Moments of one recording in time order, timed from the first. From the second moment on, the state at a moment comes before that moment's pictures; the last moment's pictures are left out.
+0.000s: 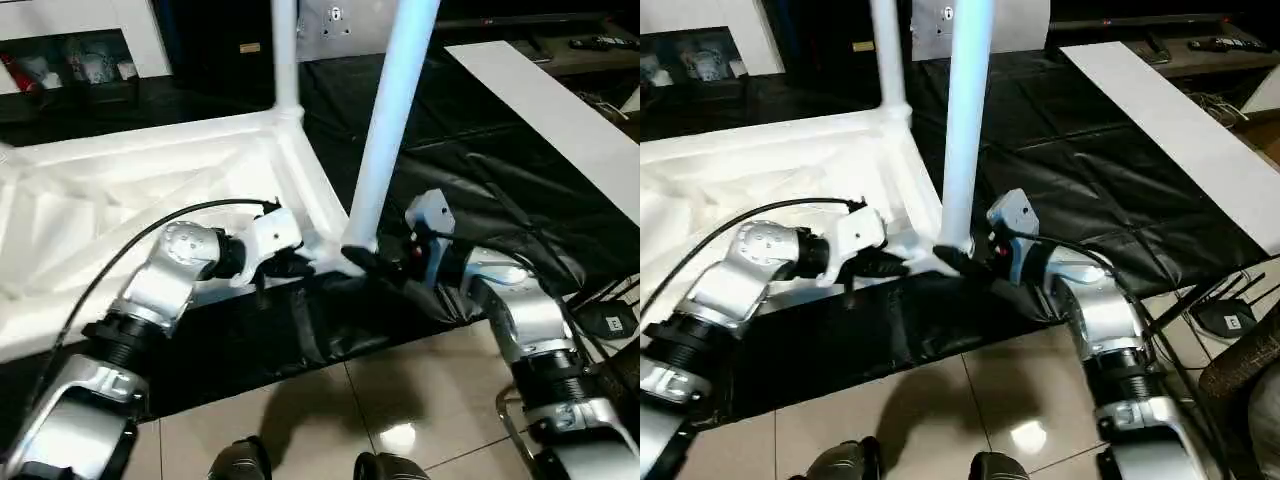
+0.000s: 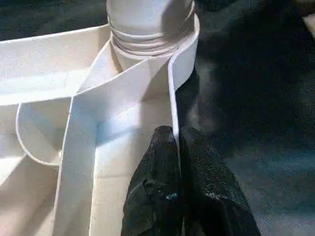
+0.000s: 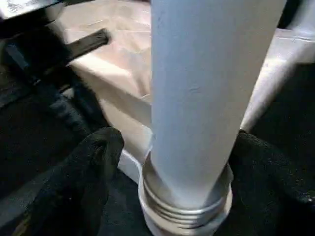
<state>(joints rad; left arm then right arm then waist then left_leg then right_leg) -0.63 0.45 -0.30 0.42 0.07 0.14 -1.15 -0.51 -0.30 0.07 0.40 0.15 0.14 1.02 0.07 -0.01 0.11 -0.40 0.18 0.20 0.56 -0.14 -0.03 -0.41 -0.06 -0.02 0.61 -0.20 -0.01</state>
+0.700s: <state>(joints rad) -0.62 0.55 -0.33 0.42 0.01 0.04 -1.40 -0.58 -0.38 0.16 0.49 0.20 0.09 1.39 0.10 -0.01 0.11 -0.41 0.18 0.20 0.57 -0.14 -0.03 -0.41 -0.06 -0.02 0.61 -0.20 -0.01</state>
